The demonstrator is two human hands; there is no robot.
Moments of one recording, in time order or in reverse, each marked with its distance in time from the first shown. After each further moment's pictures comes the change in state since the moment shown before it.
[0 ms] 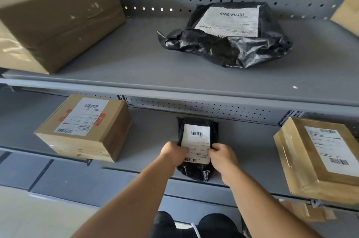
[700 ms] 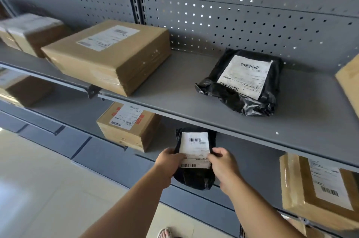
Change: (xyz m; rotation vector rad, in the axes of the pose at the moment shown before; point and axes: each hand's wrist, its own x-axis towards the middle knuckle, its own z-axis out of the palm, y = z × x) left_hand -0.129 0.015 -0.072 -0.479 0.111 -0.149; right_hand -0.095 -0.080 -0.030 0.140 -0.153 -0.016
